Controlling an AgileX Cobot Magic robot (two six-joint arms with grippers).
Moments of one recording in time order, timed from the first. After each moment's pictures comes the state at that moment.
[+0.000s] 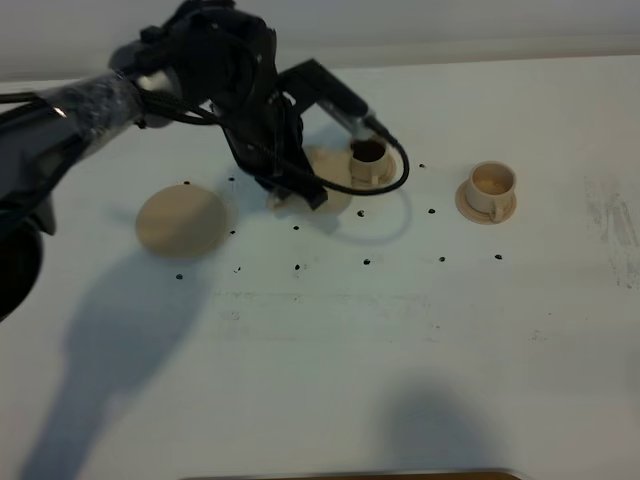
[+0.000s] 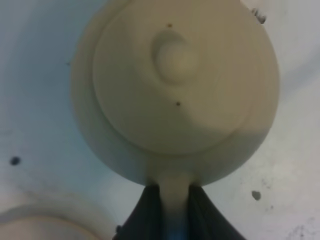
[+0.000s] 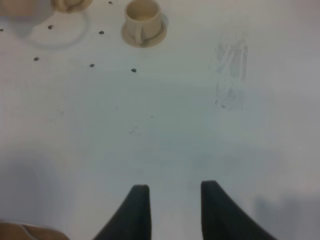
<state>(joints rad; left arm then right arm) -0.51 2.17 -1.79 0.03 0.94 0.33 0.25 0.14 -0.52 -0.11 1.12 0.08</state>
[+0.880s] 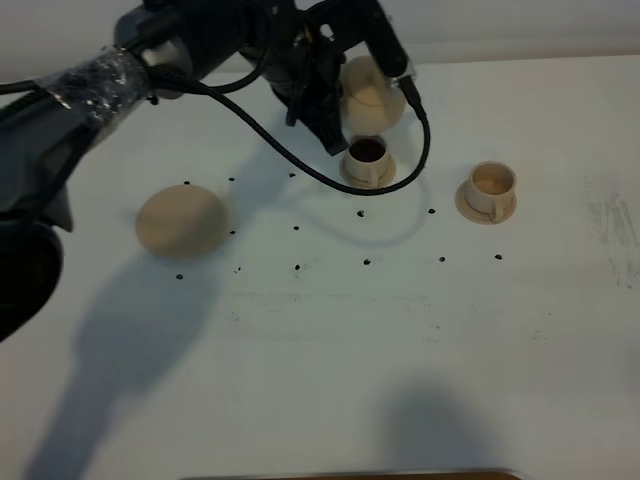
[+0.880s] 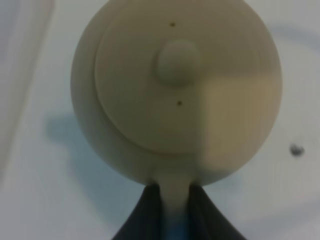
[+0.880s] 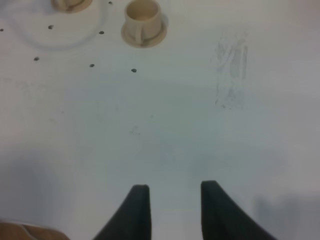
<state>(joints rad) -0.56 2.23 -2.02 0.05 0.79 0.67 0.25 0.14 -0.52 -0.11 1.12 0.08</state>
